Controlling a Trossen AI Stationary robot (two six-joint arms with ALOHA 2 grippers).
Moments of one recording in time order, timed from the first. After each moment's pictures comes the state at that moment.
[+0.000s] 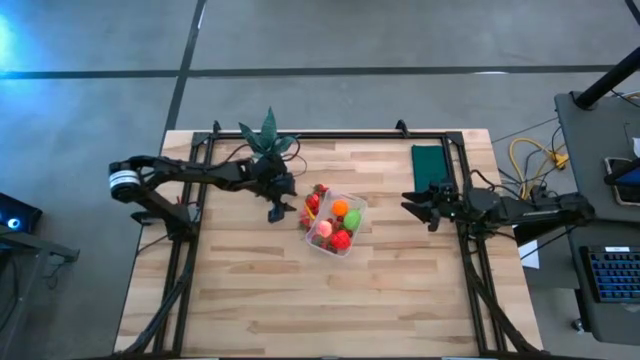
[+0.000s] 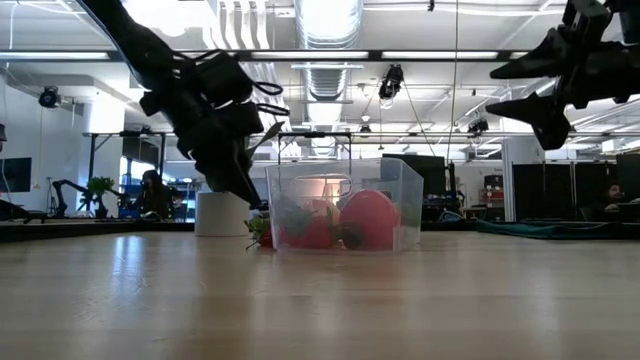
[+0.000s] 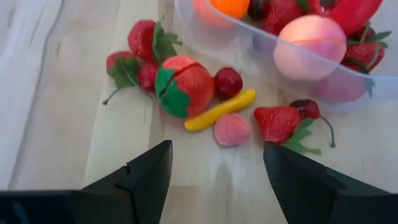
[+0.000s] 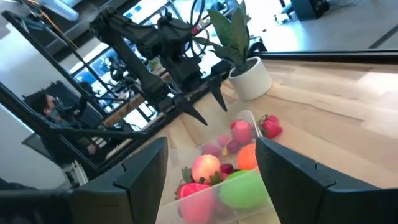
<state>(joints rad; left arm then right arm) 0.39 1.48 0.72 -0.11 0.29 0.24 0.05 0.21 0.10 0.05 0.28 0.62</state>
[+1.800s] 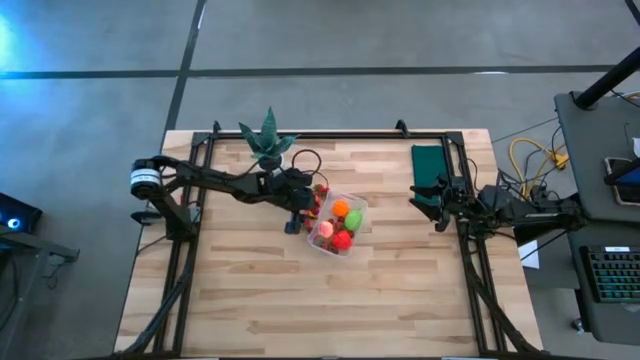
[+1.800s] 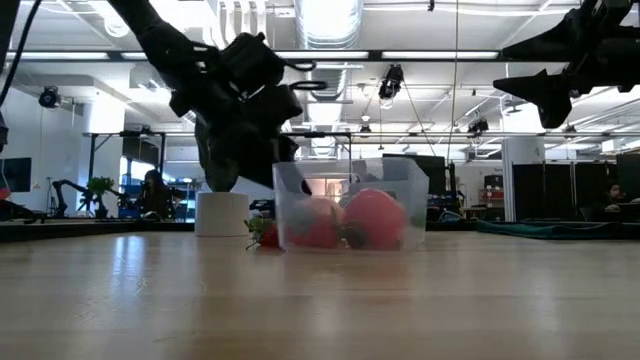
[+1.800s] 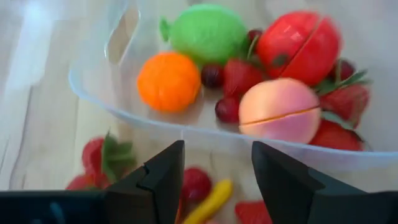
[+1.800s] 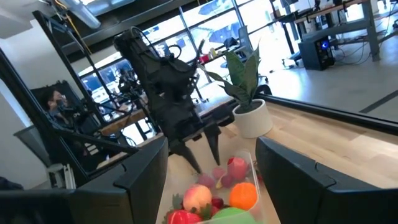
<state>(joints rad) 0.21 1.64 0.84 0.08 0.21 0.37 0.05 0.04 0.11 0.00 0.29 0.40</state>
